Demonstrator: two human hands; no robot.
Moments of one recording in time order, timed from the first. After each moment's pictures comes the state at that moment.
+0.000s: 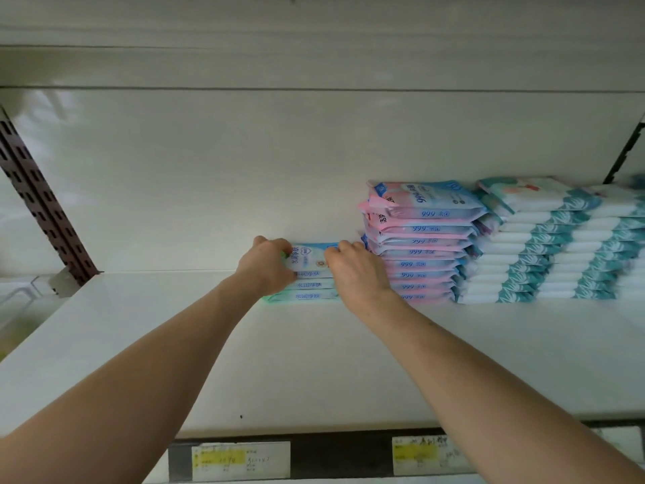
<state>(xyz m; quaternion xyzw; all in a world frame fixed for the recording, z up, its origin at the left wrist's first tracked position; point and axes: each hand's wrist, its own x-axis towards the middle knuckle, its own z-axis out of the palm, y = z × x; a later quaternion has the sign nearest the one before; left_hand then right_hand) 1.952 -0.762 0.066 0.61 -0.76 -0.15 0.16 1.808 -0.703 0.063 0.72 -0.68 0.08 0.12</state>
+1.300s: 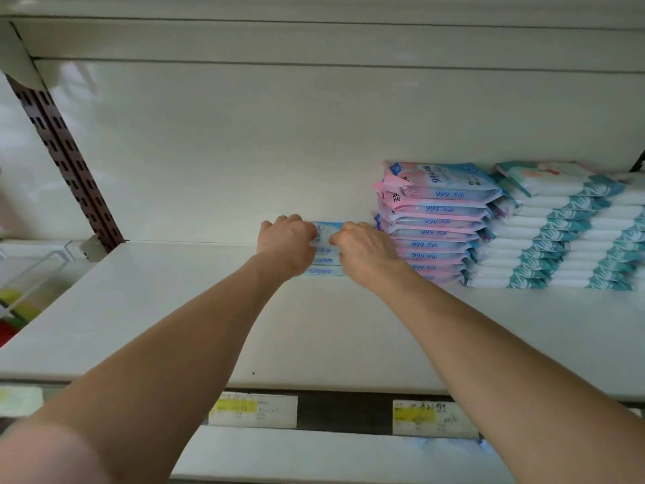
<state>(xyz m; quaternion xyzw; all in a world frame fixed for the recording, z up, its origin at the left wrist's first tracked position) 1.939 -0.742 0.063 0.58 -0.80 0.04 0.11 1.809 -0.706 0.065 0.75 -0.65 0.04 0.10</state>
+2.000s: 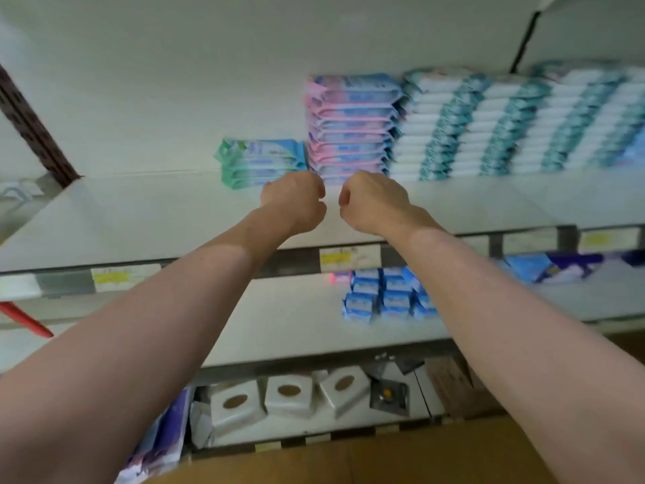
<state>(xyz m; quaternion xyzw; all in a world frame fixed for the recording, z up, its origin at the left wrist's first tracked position) 1.880 -0.577 0.064 0.55 -0.83 -0.06 0.12 1.760 -0.530 0.066 0.64 -0.76 0.15 -0.02</state>
